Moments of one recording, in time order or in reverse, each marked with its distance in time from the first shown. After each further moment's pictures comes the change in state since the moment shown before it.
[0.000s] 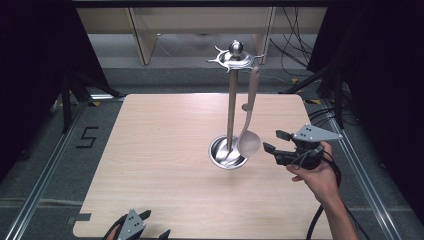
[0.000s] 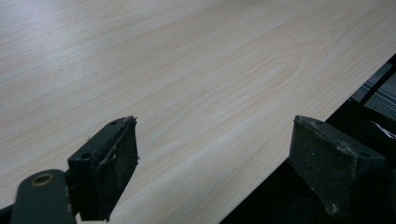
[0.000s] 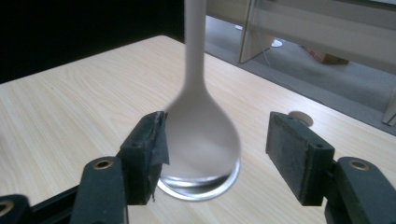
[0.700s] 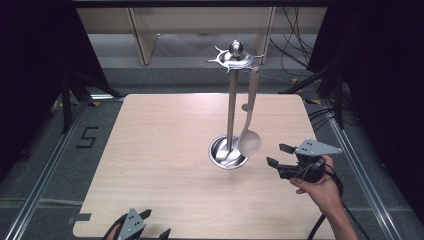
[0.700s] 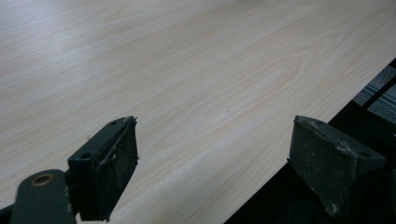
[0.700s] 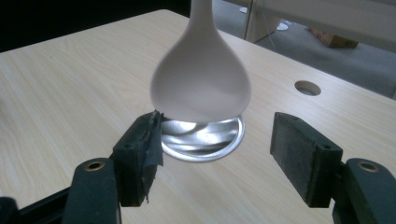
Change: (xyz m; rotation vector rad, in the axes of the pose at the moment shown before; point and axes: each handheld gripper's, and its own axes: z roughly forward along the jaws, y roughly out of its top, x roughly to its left) left arm 0.001 0.002 0.000 0.009 0.007 0.004; right arm -0.002 -0.039 -0.002 0.049 0.016 -0.014
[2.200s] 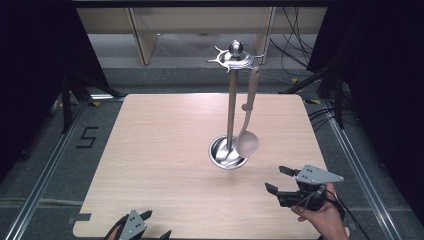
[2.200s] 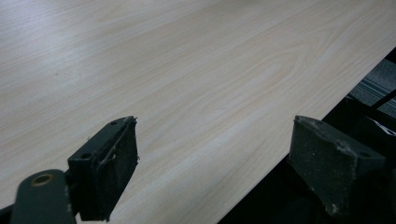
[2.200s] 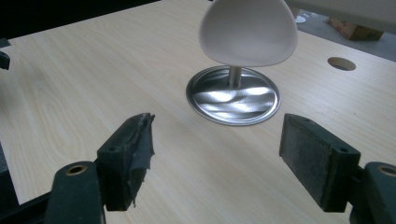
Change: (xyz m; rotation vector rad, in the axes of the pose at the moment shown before) left arm -0.002 -0.001 -0.001 0.015 -0.001 0.039; right arm 0.035 -0.042 -0.017 -0.006 0.053 -0.016
